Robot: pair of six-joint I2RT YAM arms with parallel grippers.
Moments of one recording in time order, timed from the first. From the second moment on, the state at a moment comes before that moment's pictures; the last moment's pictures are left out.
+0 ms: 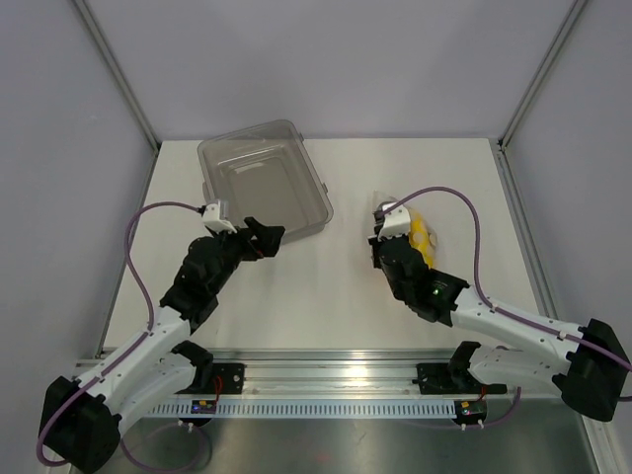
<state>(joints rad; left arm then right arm) -0.48 0.82 0.46 0.20 -0.06 -0.57 0.92 1.05 0.68 0.02 0.72 0.18</state>
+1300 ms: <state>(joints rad) -0.71 1.18 0.45 0.75 0.25 -0.02 0.93 0.94 0.67 -0.02 0.20 0.09</state>
